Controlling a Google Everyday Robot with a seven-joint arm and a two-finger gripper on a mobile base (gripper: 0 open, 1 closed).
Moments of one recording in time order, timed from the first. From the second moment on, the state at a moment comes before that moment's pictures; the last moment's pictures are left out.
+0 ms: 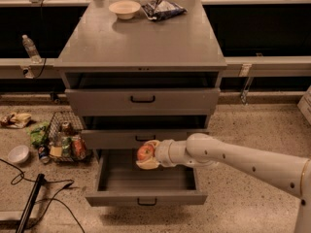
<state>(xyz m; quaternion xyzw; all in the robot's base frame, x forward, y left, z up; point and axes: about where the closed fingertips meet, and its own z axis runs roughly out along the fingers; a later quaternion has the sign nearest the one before) 0.583 0.041 0.513 -0.51 0.71 0.26 0.41</state>
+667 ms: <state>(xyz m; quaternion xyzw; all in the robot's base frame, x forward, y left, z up) 0.588 0.031 0.500 -0.51 0.72 0.24 0.40</state>
